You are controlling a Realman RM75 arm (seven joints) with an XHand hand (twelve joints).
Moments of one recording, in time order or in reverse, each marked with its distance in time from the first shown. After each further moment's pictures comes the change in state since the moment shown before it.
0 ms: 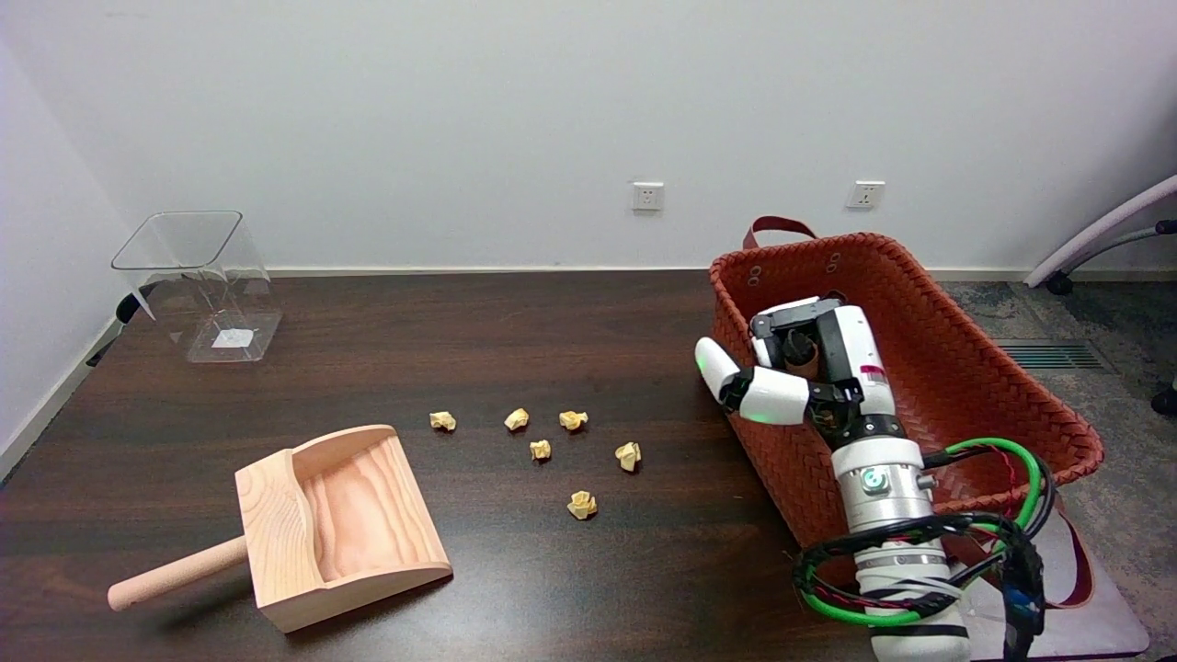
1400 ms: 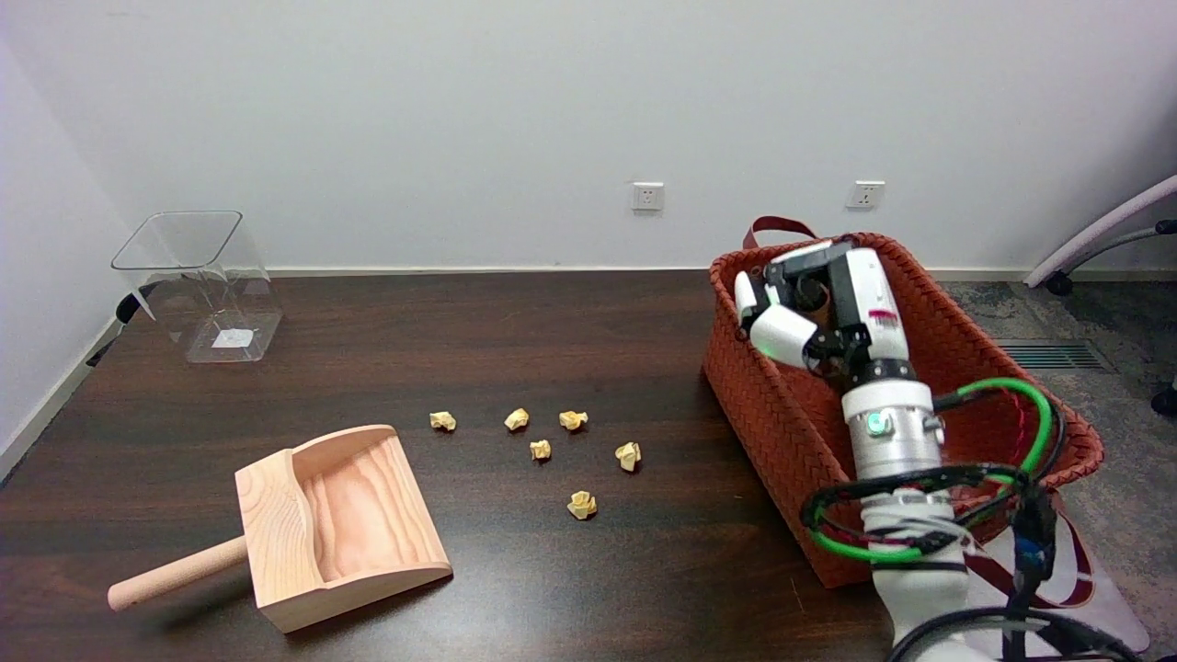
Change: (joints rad) arm 0.053 0.017 0.118 -0.010 0.000 -0.082 -0.112
